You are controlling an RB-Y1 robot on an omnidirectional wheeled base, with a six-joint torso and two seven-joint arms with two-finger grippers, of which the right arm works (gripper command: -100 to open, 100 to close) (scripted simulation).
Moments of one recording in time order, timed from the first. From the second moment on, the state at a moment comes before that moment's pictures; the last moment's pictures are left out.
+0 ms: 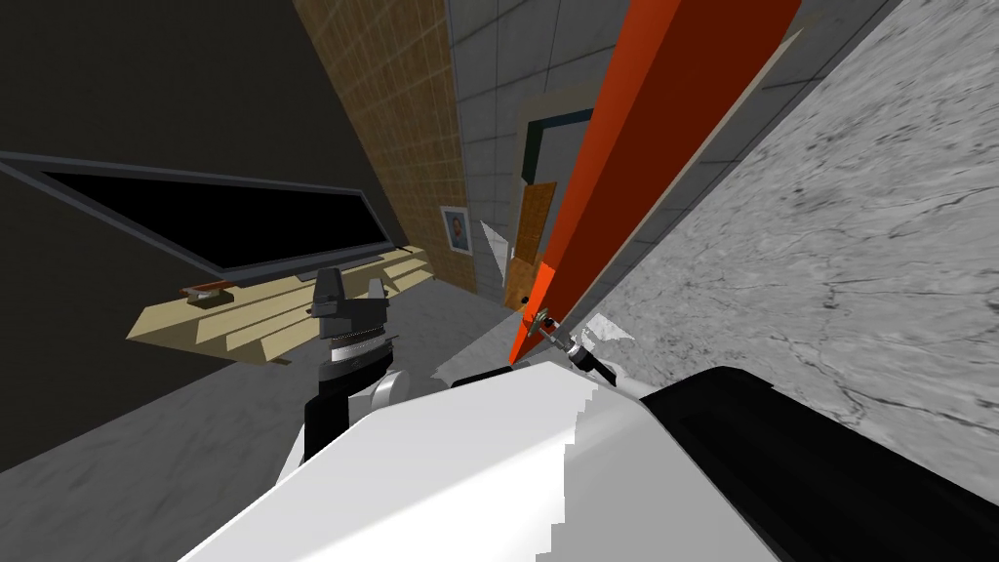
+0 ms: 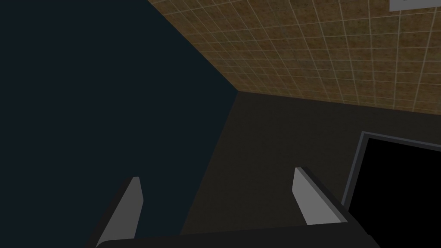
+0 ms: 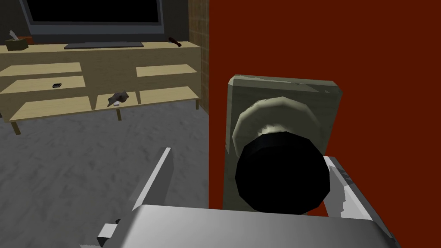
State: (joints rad) arm 0.24 -1.00 0.73 -1.17 -0.59 -1.19 -1.82
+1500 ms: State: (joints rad) arm 0.30 -1.02 0.78 -1.01 -0.58 -1.41 -1.86
